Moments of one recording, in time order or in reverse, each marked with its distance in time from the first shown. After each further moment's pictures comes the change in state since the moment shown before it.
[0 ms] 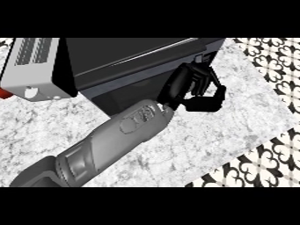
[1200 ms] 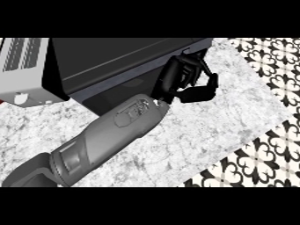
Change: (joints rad) left arm -0.018 0.035 -0.006 0.007 0.100 0.097 -0.062; right arm -0.095 -0.132 -0.068 0.027 -0.105 0.011 0.079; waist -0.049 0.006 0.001
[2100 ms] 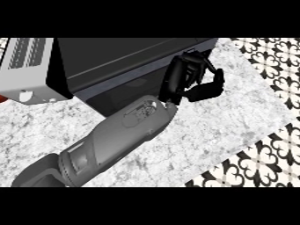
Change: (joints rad) left arm -0.017 -0.049 0.019 0.021 0.068 0.111 -0.016; right arm -0.034 -0.057 -0.040 0.040 -0.100 0.002 0.040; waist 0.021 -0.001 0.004
